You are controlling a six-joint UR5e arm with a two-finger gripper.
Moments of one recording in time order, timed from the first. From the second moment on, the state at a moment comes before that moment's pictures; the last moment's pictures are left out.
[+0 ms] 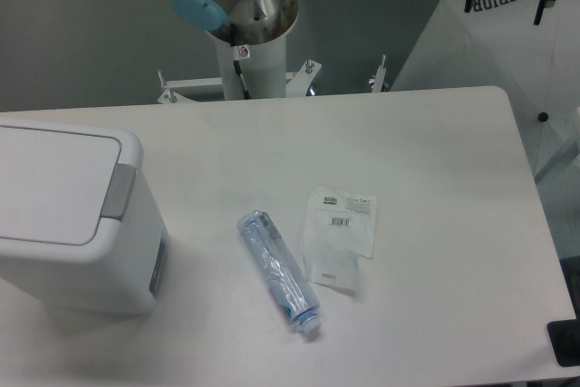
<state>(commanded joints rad) 3.07 -1.56 -1.47 -1.47 1.36 1.53</state>
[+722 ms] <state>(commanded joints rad) 2.98 -1.59 -1.48 -1.42 1.36 1.31</state>
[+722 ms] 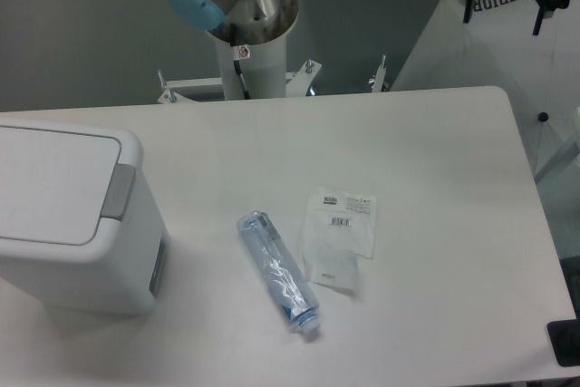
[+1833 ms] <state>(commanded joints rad) 2.50 -1.66 -1.51 -1.20 1.31 0.17</state>
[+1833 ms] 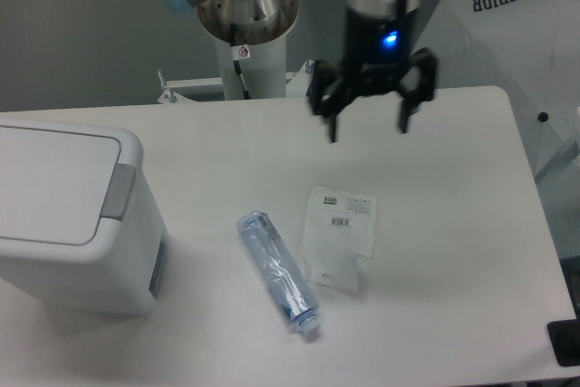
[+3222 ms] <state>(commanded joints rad) 2.47 -1.70 -1.39 -1.19 1.34 0.11</state>
